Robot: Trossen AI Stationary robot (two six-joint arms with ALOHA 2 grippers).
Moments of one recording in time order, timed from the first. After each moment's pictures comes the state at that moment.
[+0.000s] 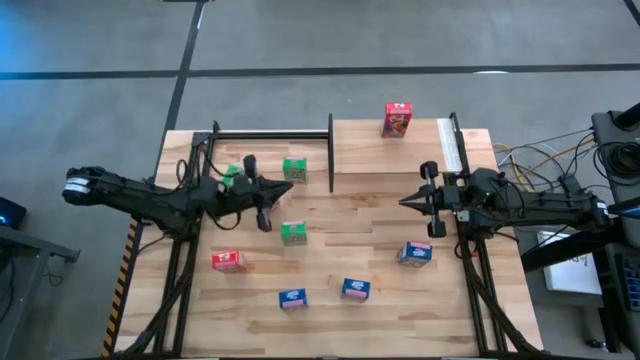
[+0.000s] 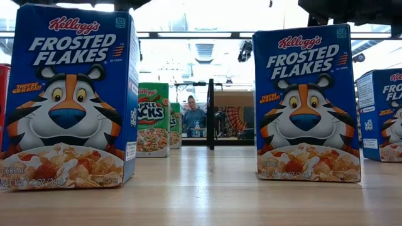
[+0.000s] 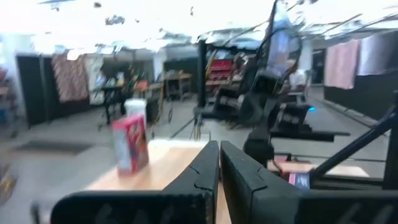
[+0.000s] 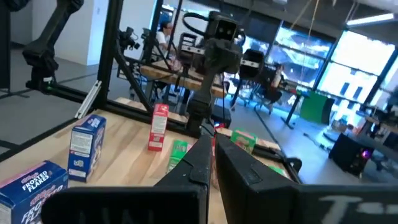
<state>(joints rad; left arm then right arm) -0.08 1.02 0.59 0.63 -0.34 0.11 -0.12 0.45 0.36 0.22 -0.26 -0.29</state>
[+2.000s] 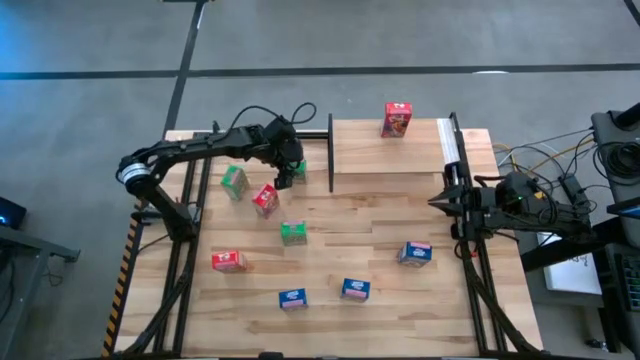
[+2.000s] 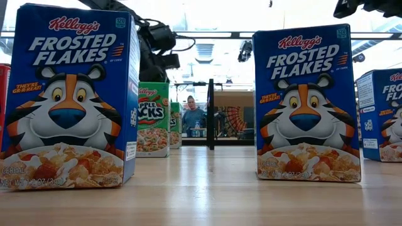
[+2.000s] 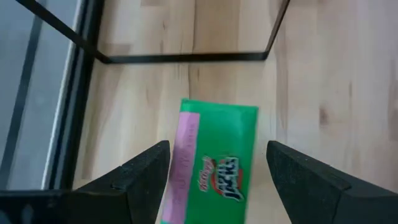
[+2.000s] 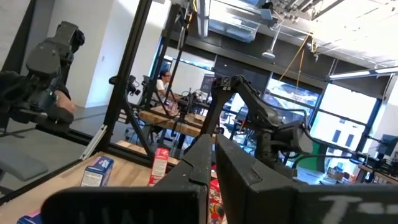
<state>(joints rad) 0.53 1.62 1.16 -0.54 0.10 0.47 -0.12 0.17 0.32 0.09 -0.29 -0.26</state>
